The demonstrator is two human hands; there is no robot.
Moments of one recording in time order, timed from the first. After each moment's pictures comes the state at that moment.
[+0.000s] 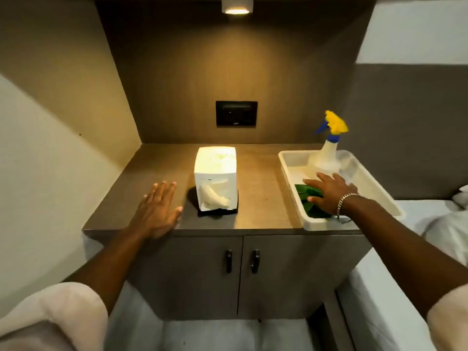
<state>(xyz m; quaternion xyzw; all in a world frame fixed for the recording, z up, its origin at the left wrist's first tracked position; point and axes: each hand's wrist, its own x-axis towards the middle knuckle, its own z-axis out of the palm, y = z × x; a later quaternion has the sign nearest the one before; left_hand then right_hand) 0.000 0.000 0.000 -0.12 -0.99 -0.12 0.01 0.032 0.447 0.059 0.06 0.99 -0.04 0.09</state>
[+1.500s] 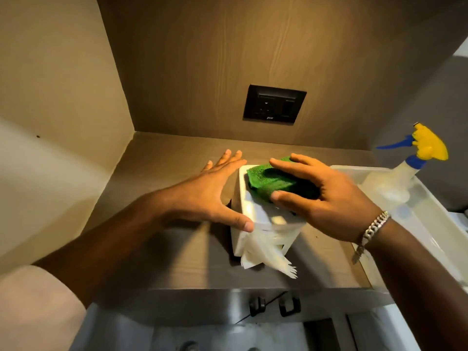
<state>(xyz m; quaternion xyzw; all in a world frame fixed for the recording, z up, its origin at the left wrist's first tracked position) -0.116 0.028 0.094 -0.35 -0.87 -0.29 -0.17 -0.029 0.239 0.155 -0.02 0.96 -0.27 0.02</state>
